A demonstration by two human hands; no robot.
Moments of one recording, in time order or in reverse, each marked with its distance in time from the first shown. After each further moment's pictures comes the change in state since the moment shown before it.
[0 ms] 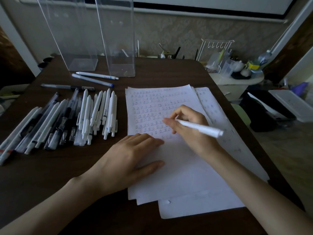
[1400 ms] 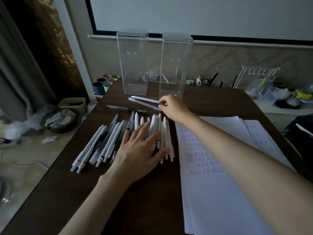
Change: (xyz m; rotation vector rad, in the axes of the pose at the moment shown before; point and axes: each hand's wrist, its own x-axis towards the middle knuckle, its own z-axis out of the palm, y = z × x) left_hand -0.015 -0.070 -0.046 0.347 0.063 -0.598; right_hand 0.193 -0.030 0.133 -0.550 -0.204 -0.160
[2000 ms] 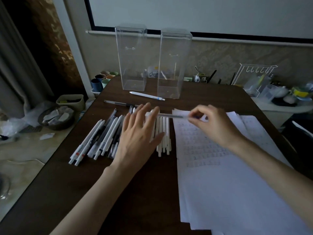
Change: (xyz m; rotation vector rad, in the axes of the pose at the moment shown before) left_hand 0.006 0.009 -0.003 -0.058 0.384 0.099; right_hand -0.131 0.018 -0.073 0.132 0.067 -0.057
